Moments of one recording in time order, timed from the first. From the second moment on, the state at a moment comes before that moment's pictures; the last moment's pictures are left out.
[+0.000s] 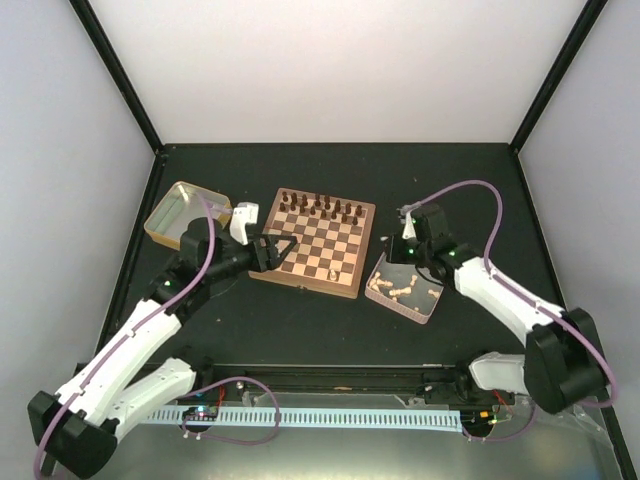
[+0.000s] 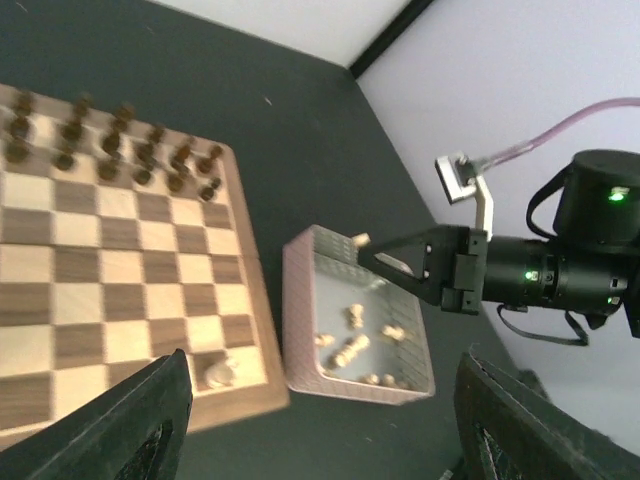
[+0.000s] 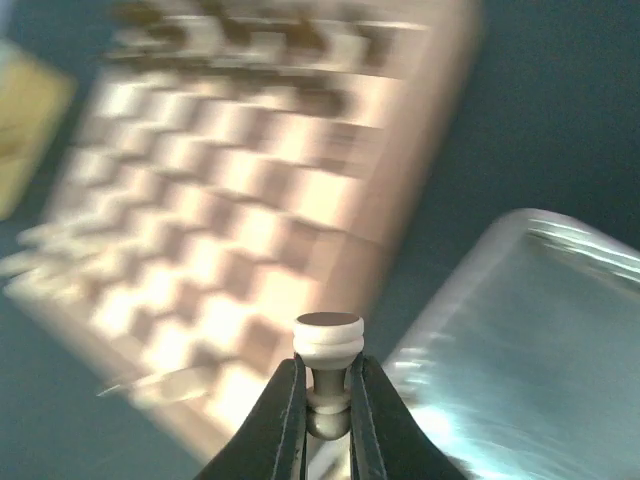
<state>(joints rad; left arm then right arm) -0.47 0.81 0.73 -0.28 0.36 -0.59 0.42 1.32 0.77 -0.32 -0.11 0.50</state>
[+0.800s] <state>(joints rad) -0.47 1.00 0.70 0.05 0.84 -1.07 0.72 1.27 0.97 -0.13 -0.75 0.15</state>
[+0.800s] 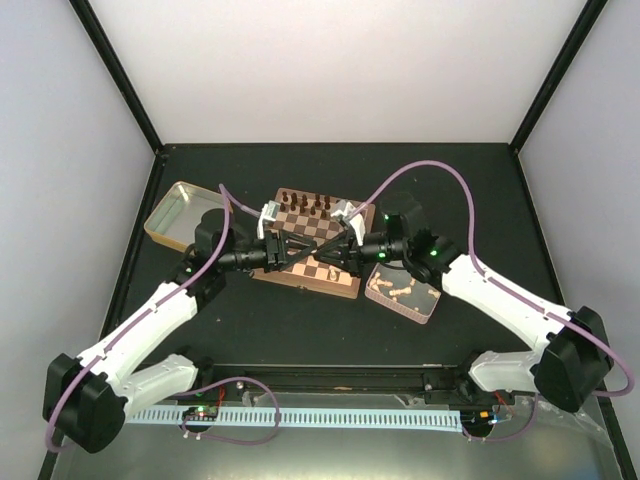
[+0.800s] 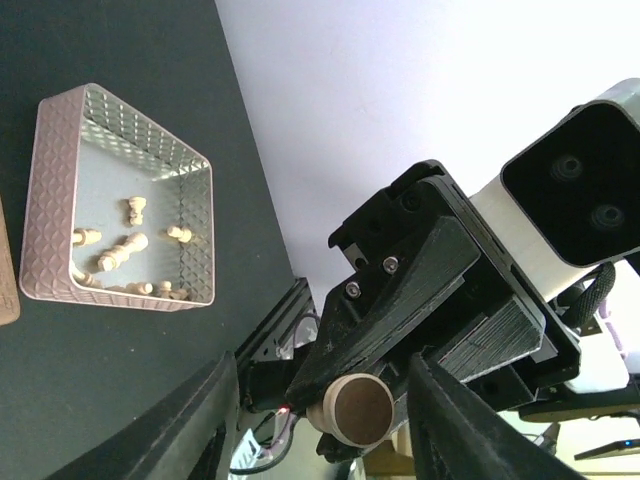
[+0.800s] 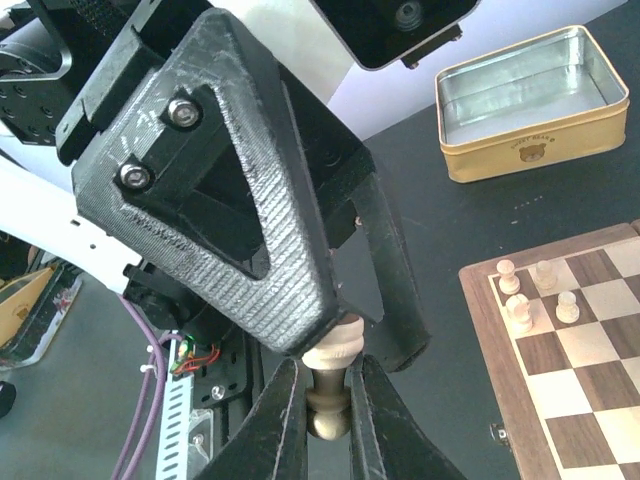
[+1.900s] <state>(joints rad) -0.48 0.95 0.68 0.23 0.76 -1.27 0.75 1.15 0.67 0.40 -0.60 0.87</state>
